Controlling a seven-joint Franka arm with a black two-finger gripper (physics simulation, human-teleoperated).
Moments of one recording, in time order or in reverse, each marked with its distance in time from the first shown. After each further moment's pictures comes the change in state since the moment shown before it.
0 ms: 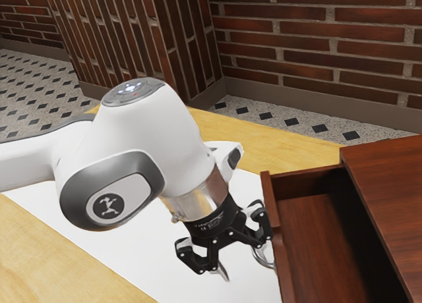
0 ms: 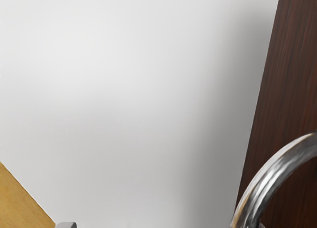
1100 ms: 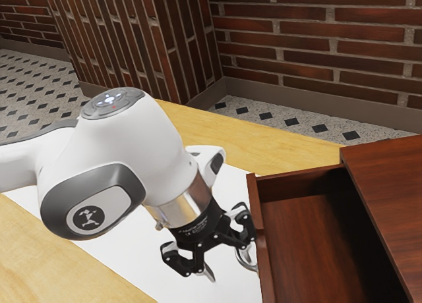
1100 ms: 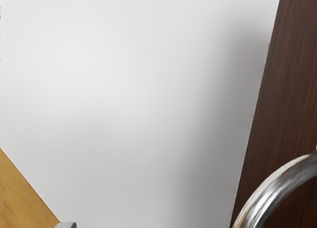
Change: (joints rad) arm 0.012 -0.074 0.000 -0.080 0.068 0.029 -0.049
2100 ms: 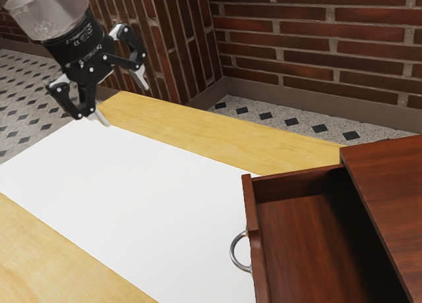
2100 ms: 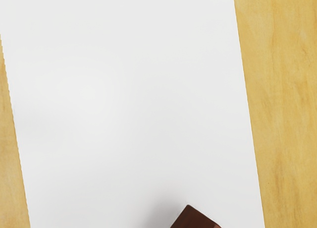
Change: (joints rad) arm 0.553 0.145 -0.190 0.714 -0.065 -0.556 -0.091
